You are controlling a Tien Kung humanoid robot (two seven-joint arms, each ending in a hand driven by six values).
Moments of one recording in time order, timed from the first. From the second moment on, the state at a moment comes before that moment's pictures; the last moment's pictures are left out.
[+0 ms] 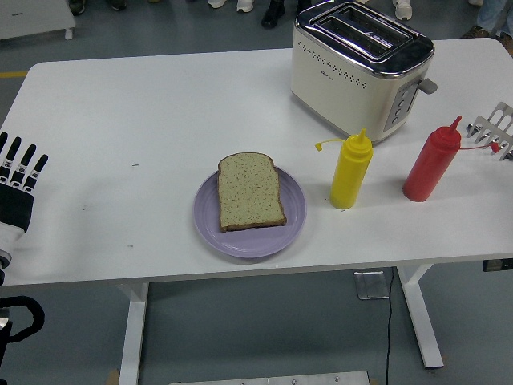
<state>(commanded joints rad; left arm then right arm) -0.02 0.20 -1.57 -1.40 0.43 -0.01 -0.15 -0.01 -0.33 1.84 1.51 -0.40 -0.05 -0.05</state>
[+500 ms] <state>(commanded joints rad) -0.02 0.20 -1.56 -1.39 0.43 -0.01 -0.15 -0.01 -0.32 1.85 1.51 -0.39 -0.04 -0.05</state>
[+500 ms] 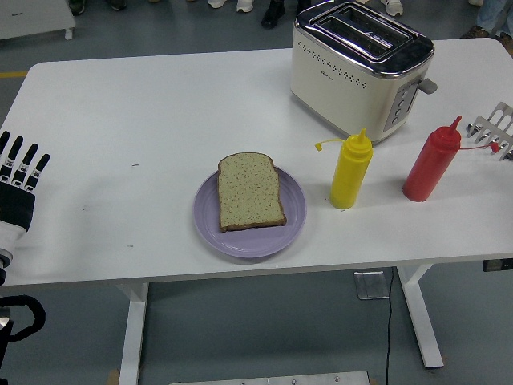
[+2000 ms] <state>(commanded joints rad) -0.02 0.21 -1.55 -1.39 0.43 -0.01 -0.15 -0.01 -0.32 1.87 1.50 -0.39 -0.04 -0.06</state>
